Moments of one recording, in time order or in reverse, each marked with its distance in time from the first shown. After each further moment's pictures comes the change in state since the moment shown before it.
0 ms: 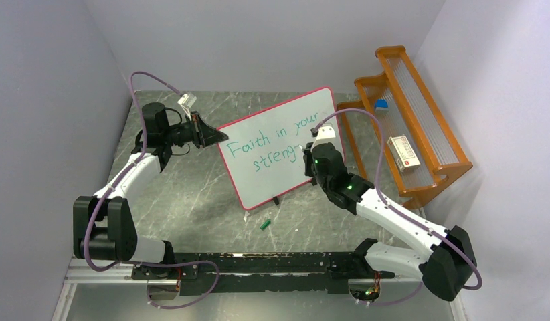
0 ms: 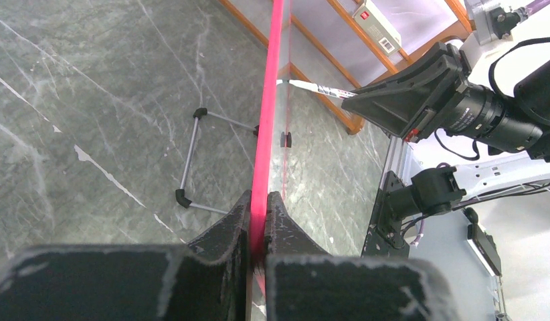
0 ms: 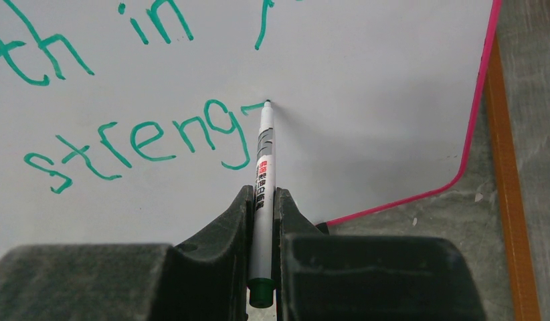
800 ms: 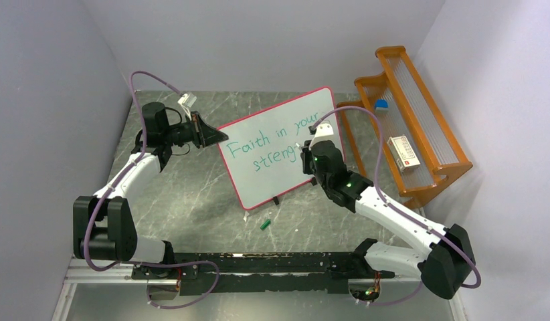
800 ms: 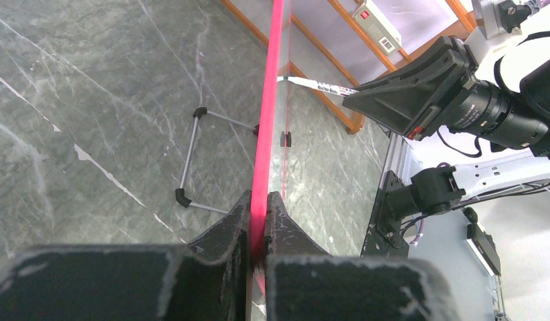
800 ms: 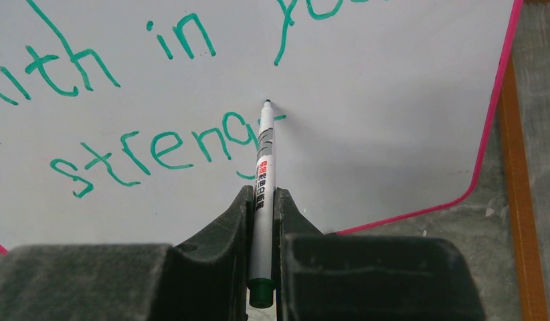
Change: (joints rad) left arm 0.000 0.001 0.006 -0.010 0.000 0.003; right arm -0.004 0.010 0.027 0.013 -0.038 -0.011
